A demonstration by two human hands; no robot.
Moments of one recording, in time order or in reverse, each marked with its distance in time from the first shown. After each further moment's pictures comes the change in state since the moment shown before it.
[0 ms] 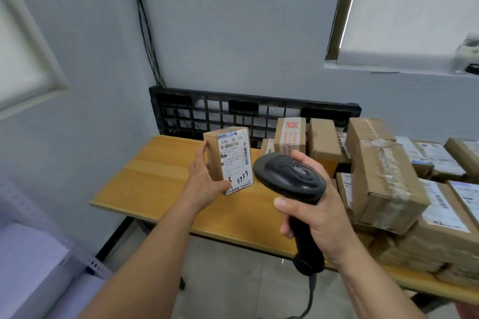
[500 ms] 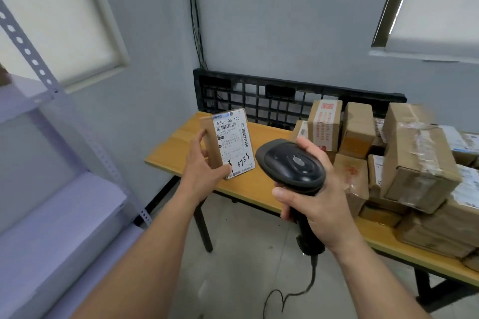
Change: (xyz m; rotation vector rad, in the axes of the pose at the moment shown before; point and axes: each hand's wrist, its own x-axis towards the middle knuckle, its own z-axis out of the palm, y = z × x) left_hand -0.108 -0.015 -0.059 -0.020 0.236 -0.009; right_hand -0.056 -0.003 0.051 -0.054 -0.073 -0.064
